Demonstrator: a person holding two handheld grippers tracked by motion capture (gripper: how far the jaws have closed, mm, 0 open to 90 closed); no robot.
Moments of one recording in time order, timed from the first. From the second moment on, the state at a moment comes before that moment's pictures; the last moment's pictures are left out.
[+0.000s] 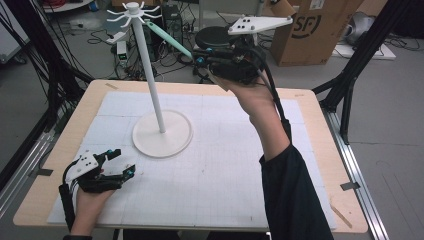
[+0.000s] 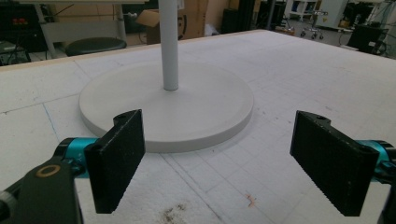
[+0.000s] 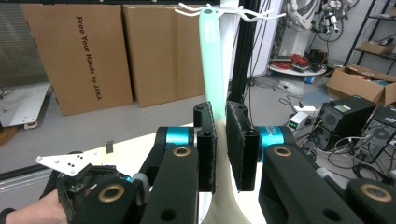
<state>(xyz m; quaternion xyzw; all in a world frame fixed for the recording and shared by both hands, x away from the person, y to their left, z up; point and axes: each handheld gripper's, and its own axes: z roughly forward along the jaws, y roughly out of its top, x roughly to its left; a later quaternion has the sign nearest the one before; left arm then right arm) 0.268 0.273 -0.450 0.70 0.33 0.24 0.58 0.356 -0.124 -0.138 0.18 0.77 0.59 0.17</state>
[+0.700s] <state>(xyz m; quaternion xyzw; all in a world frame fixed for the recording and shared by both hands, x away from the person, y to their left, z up) 0.267 0.273 -0.450 0.70 0.33 0.24 0.59 0.360 -0.114 -0.139 0.18 0.77 0.59 0.17</state>
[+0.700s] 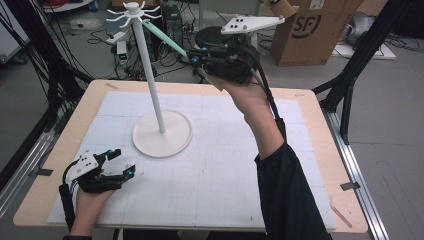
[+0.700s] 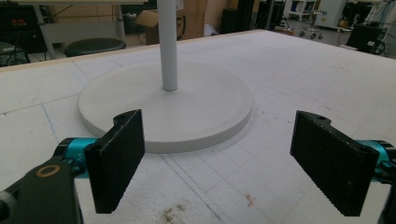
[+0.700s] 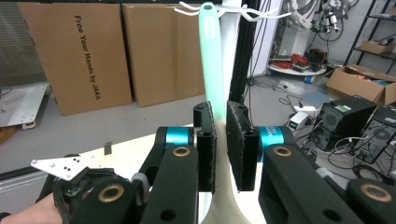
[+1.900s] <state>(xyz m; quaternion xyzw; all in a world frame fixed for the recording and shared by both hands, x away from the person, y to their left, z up) 0.267 0.273 -0.450 0.70 0.33 0.24 0.59 0.371 -0.100 -0.154 0.20 0.78 0.57 0.16</state>
